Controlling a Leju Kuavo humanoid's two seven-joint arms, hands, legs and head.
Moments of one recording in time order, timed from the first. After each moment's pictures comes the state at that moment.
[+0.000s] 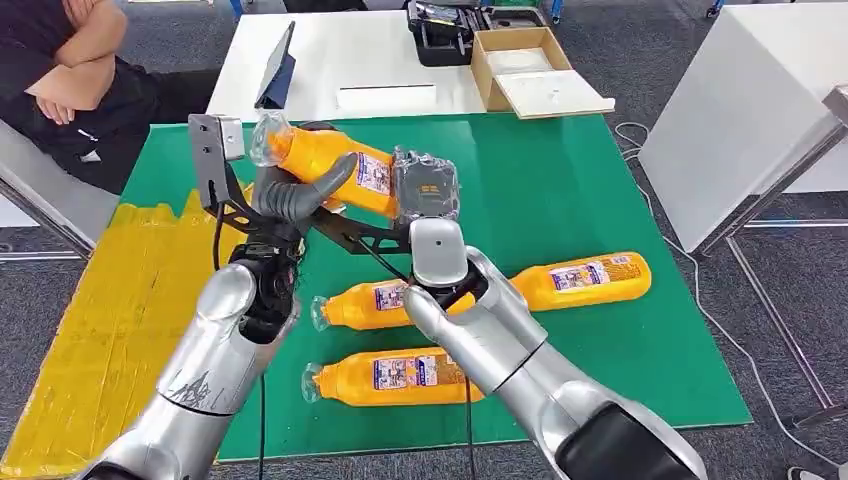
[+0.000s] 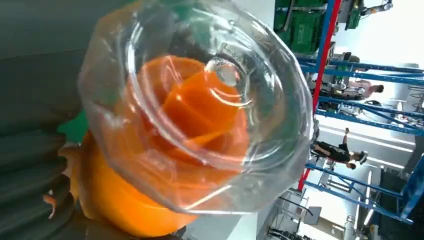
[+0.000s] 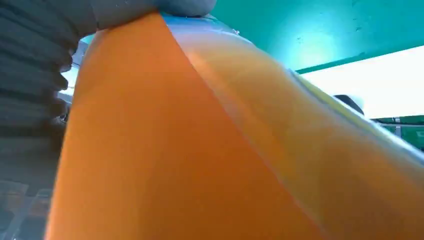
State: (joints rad) left arm -0.61 -0.13 -0.48 -1.38 0.38 0.35 0.07; right arm -0.78 0.24 0.77 -1.06 1.07 0.06 0.62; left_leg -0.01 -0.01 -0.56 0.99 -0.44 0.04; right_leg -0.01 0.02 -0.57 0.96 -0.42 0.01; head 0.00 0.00
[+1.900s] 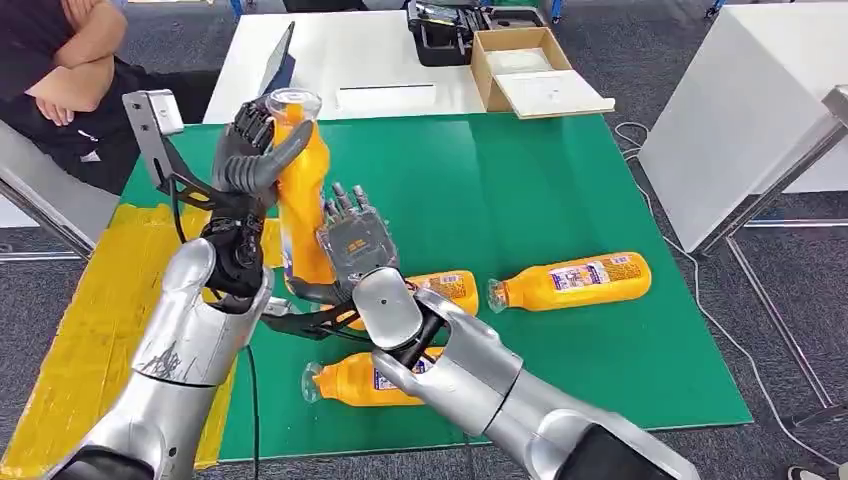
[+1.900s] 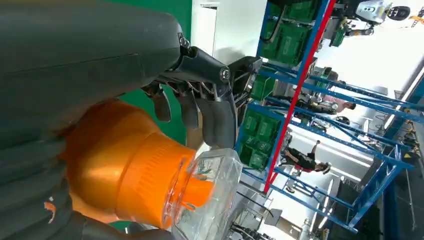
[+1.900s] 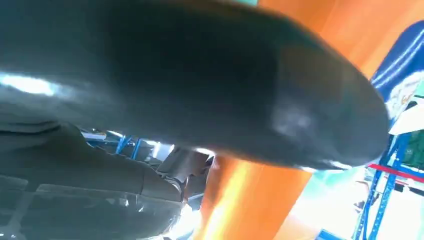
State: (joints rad) left arm -0.66 -0.11 -0.34 -1.34 0.51 0.32 0.03; right arm -0.74 0.22 1.02 -1.13 1.21 0.15 0.44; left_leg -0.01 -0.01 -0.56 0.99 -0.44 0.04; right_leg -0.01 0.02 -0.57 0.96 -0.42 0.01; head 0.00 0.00
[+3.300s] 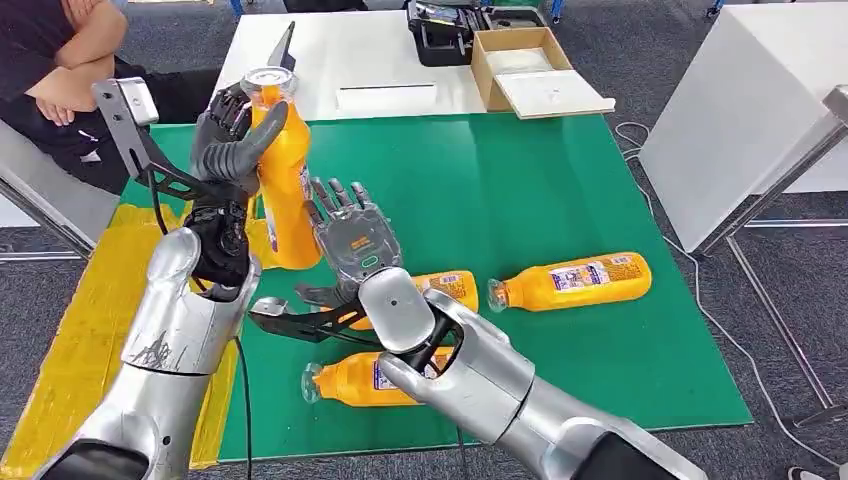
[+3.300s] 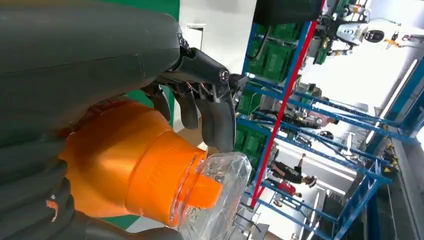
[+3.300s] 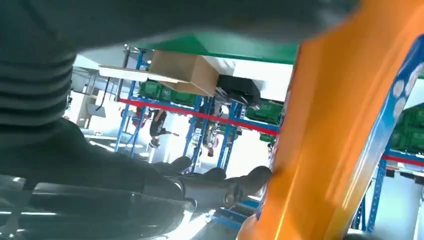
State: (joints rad) left arm -0.69 -0.10 -0.27 -1.33 0.46 0.33 0.01; right arm -0.71 0.18 0.99 -1.29 1.18 0.17 0.46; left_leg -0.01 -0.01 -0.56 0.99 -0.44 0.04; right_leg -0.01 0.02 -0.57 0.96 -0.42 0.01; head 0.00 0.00
